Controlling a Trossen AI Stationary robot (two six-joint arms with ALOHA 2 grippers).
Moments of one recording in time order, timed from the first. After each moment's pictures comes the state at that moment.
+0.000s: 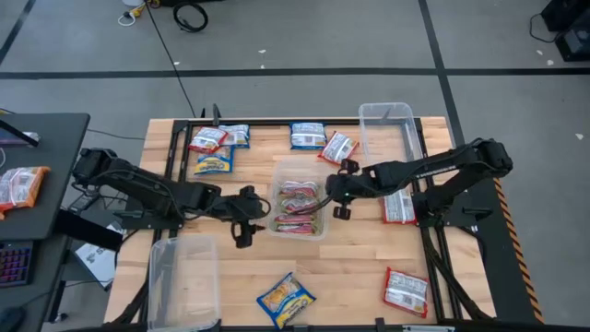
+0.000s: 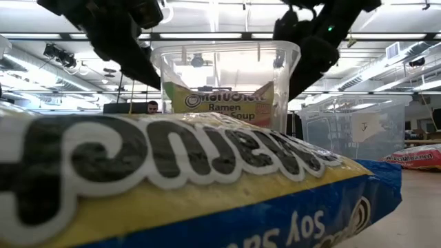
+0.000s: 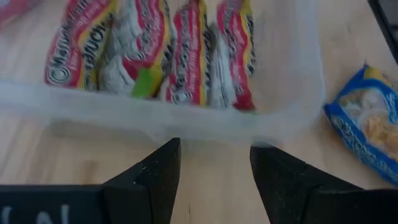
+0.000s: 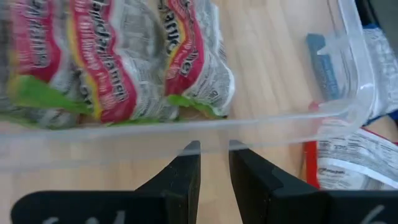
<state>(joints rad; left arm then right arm) -0.24 1.29 0.75 -0.21 -0.15 -0.22 0.08 1.43 0.98 -0.57 0.33 0.15</state>
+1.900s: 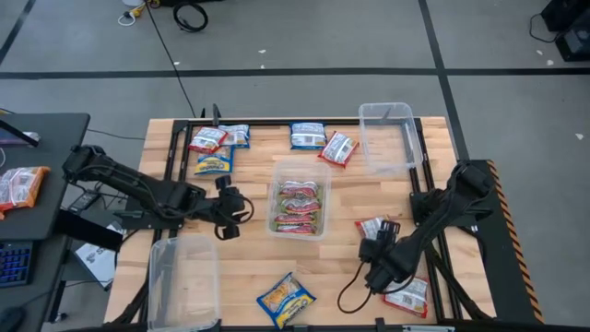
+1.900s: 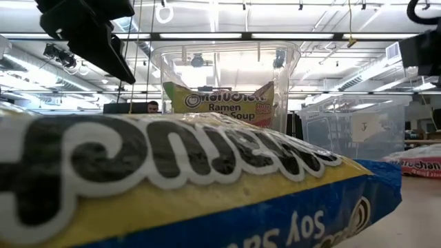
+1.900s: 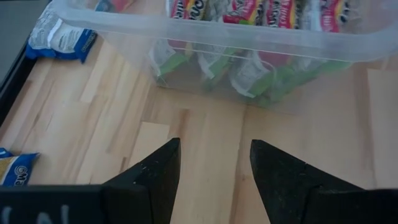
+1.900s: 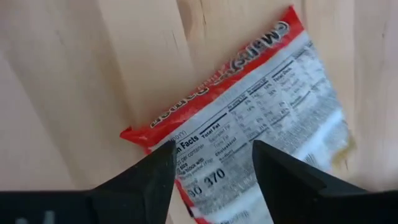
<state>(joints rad) -0.33 1.13 0.75 -0.54 -0.50 -0.30 0.76 1.75 1.03 -1.06 0.26 1.08</state>
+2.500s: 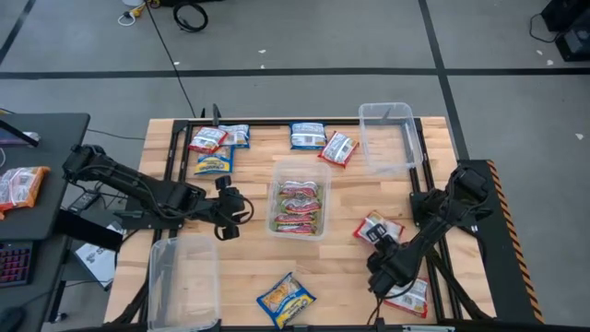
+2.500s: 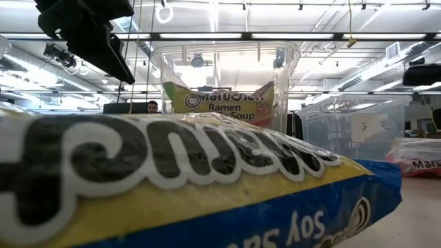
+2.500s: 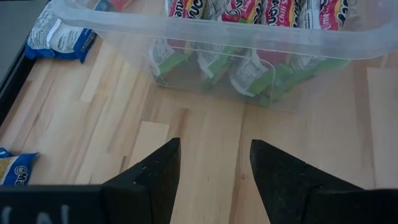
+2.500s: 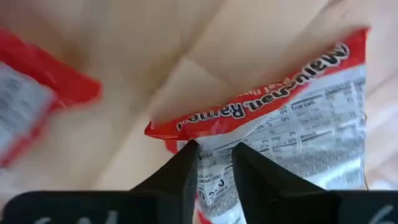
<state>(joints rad) -0.34 1.13 0.75 -0.54 -0.50 -0.30 0.80 1.78 1.03 -1.15 0.19 0.22</state>
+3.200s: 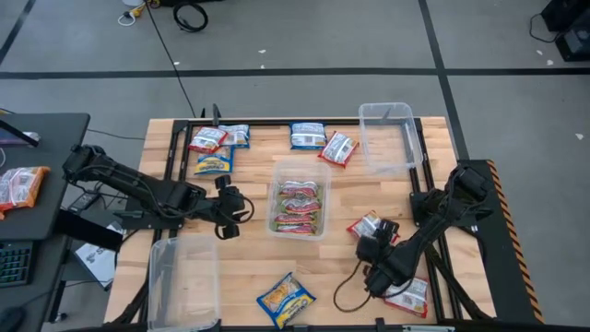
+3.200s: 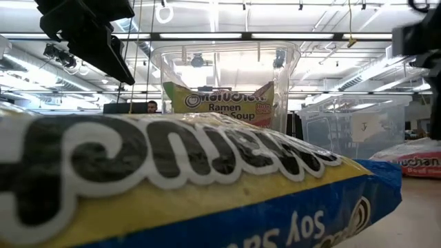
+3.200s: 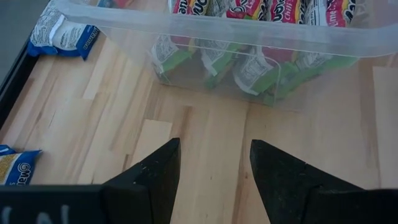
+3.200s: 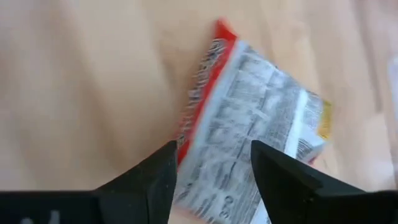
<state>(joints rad) -0.33 1.13 0.75 -0.54 -0.50 -0.30 0.77 1.78 1.04 -1.08 0.42 1.20</state>
